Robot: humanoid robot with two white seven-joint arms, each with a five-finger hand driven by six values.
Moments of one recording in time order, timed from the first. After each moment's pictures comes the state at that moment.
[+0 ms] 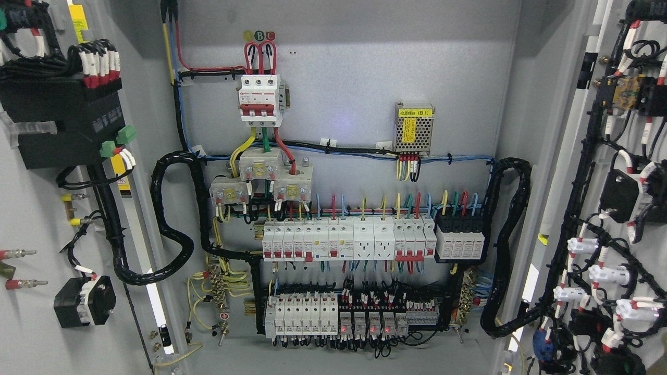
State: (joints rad) left arm 0.00 -0.04 -0.42 -0.06 0.46 -0.02 -0.08; right arm -0.49 0.11 0.74 -1.58 -0.48 0.26 0.50
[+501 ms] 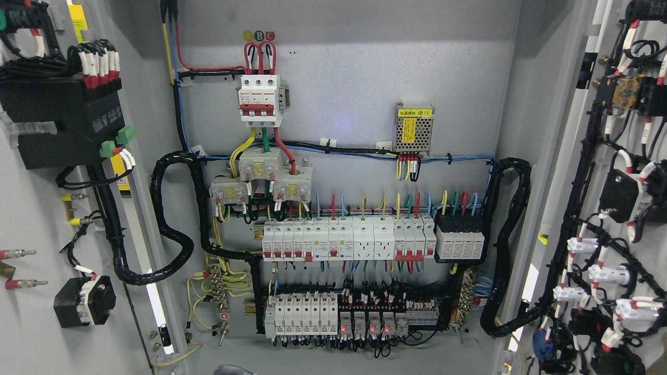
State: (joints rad) left arm 0.05 0.00 -0.42 -0.26 0.46 -0.08 -0.08; right arm -0.14 0.00 0.50 -1.70 -0.46 0.12 0.41
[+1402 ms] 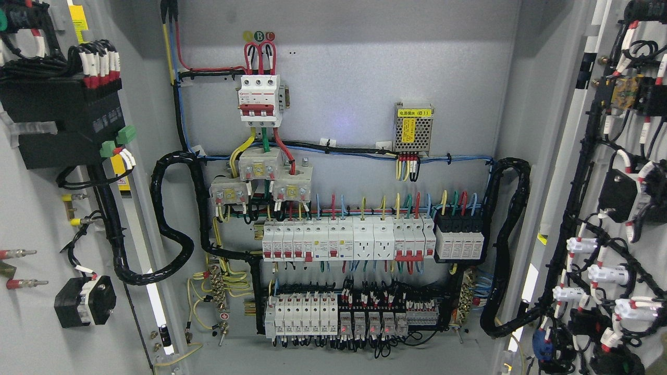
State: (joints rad) left arm 0.41 0.18 -0.31 -1.35 0.45 -0.33 -0.32; right arm 0.26 -0.13 0.18 -1.99 -0.41 -0.21 0.36
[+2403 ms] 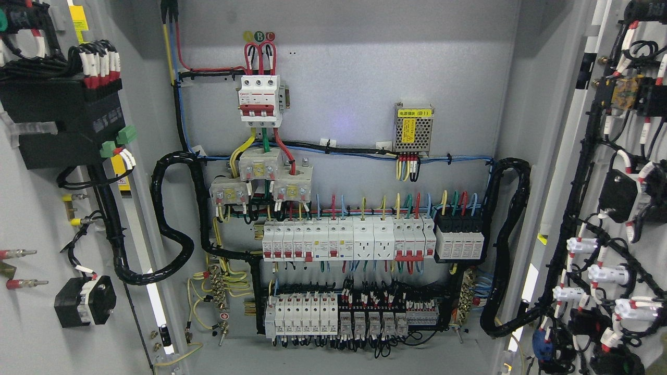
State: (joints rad) left arm 0.49 0.32 -0.15 -1.92 0.45 -0.55 -0.38; right arm 0.39 -0.20 -0.01 -2.07 -0.40 -0.48 0.36
